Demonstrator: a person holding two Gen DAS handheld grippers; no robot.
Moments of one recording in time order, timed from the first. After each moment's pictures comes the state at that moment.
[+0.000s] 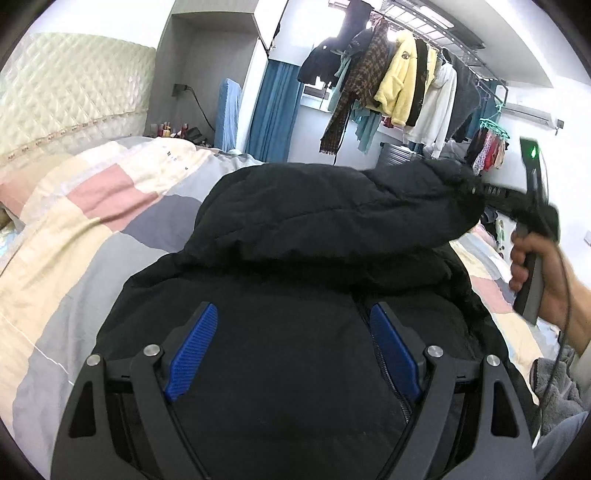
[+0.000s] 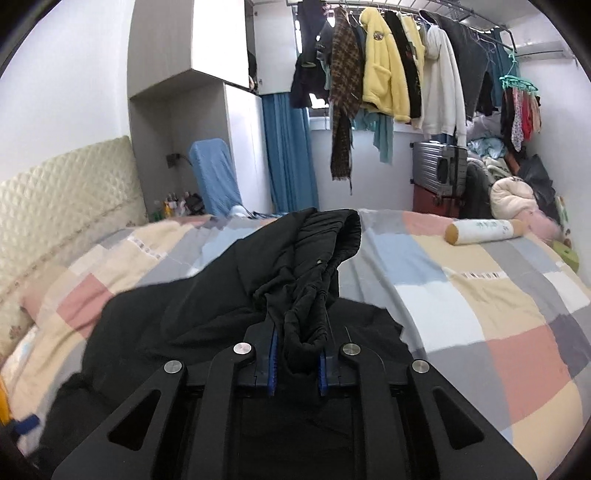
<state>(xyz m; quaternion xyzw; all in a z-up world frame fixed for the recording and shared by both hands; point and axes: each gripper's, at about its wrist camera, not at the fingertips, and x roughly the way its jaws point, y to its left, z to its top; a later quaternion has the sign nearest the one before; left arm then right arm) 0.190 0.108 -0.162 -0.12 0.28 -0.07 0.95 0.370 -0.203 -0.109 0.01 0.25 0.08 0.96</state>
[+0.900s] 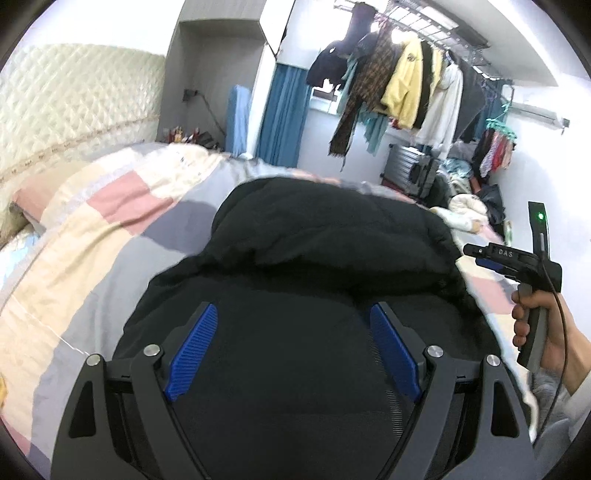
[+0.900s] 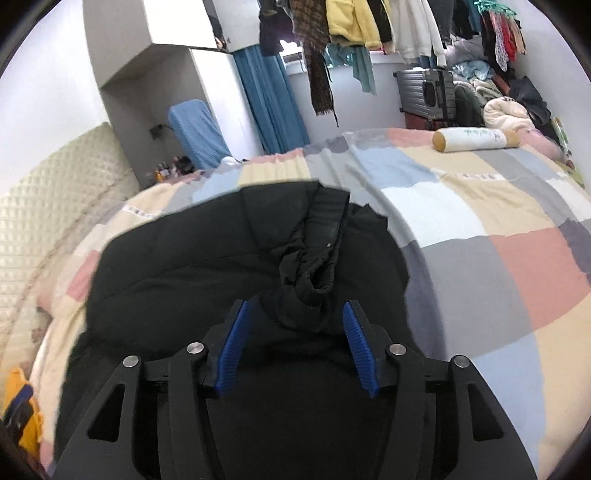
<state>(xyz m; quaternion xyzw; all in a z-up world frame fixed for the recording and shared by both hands) 0.165 0.108 -0.129 -0.12 0.27 -0.04 0.95 0.332 -0.255 -0.133 0.09 0.34 0.10 0.93</state>
